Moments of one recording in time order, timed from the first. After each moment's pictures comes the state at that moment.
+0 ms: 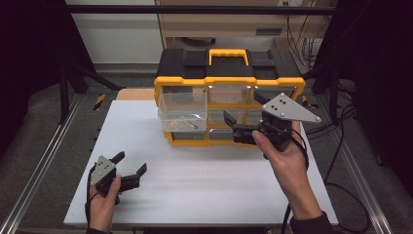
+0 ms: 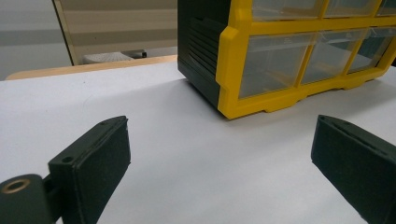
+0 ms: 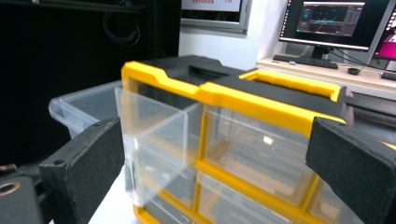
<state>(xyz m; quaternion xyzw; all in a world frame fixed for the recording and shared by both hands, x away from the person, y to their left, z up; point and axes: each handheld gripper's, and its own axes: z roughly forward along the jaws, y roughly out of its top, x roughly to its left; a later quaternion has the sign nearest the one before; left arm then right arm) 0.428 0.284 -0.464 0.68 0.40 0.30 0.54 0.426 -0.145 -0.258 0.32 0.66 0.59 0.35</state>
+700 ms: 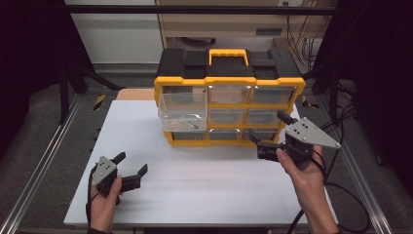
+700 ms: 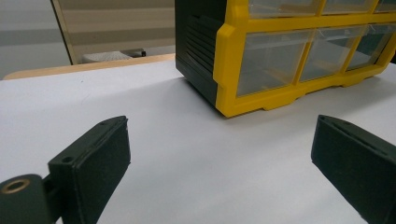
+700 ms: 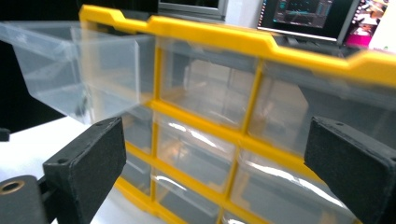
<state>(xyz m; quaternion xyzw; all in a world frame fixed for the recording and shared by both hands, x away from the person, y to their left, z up) 0.427 0.281 -0.464 0.68 0.39 0.30 0.54 0.415 -0.200 -0.313 0.33 0.66 0.56 0.38</state>
